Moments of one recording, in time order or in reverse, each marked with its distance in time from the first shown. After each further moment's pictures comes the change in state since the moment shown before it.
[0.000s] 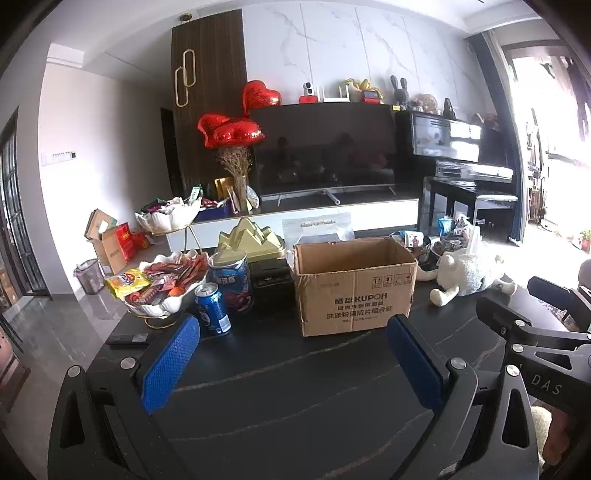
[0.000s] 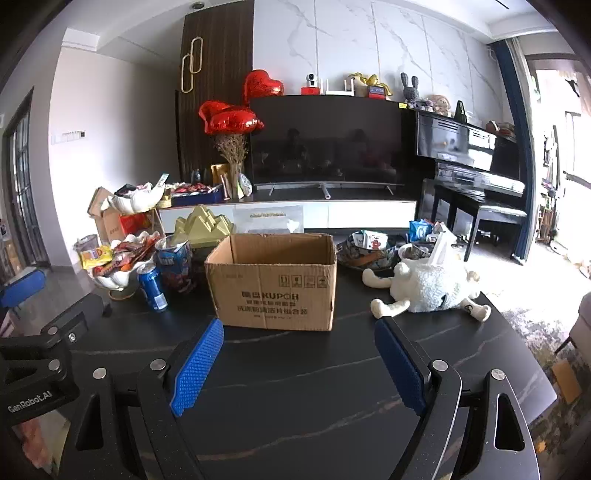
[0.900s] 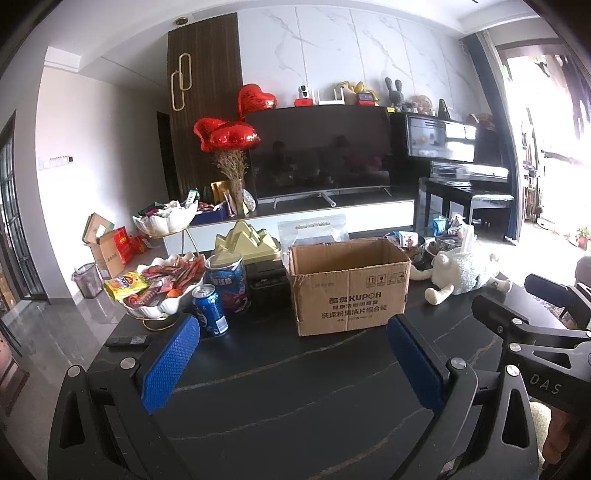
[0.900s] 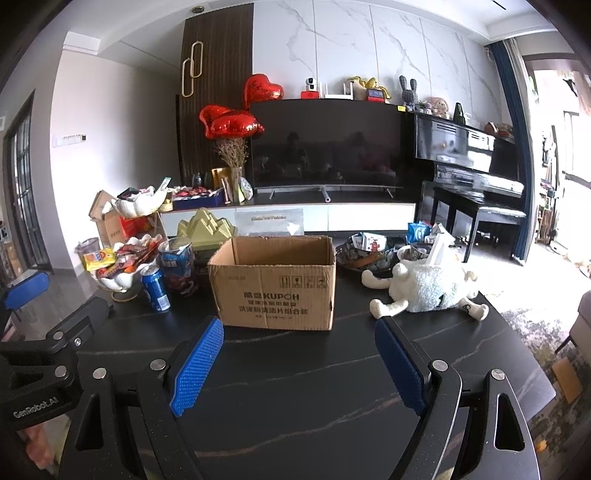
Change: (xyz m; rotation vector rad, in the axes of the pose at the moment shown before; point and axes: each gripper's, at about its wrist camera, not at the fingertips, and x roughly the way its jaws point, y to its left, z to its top) left arm -0.009 -0.006 -0.002 0.016 -0.010 -0.018; right arm -0.008 0.001 -0.004 -0.003 -0.011 0.002
